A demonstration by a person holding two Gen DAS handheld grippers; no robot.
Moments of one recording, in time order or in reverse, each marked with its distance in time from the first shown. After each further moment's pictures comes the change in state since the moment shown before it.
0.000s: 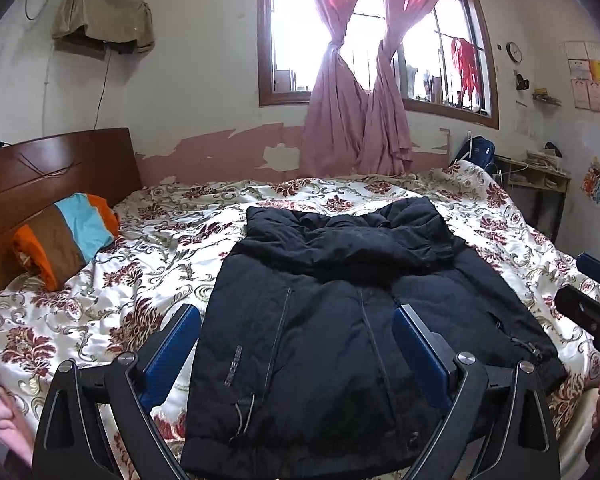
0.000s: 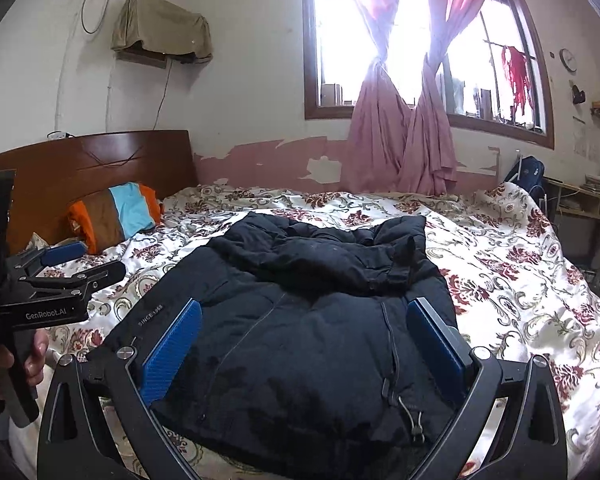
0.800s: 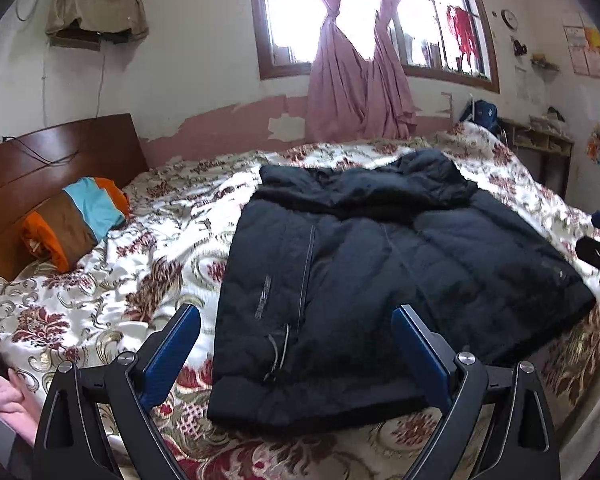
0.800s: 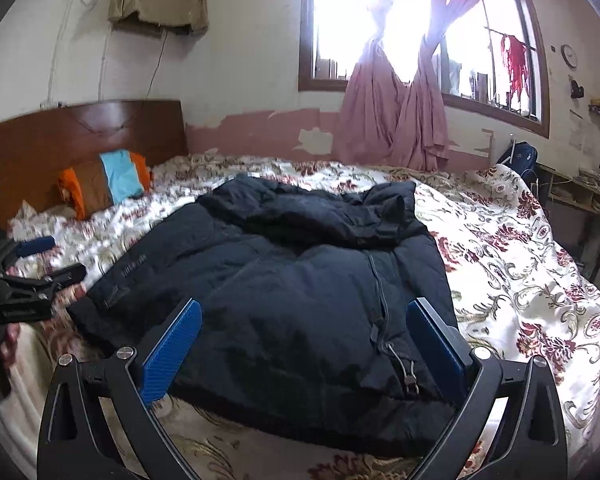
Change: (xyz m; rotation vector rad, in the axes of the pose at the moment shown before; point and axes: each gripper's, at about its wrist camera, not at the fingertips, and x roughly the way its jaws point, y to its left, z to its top) left arm 0.000 0.025 -0.061 0.072 0.089 0.024; right arm 0.007 -0.005 -0.044 -0.050 0.113 -0.048
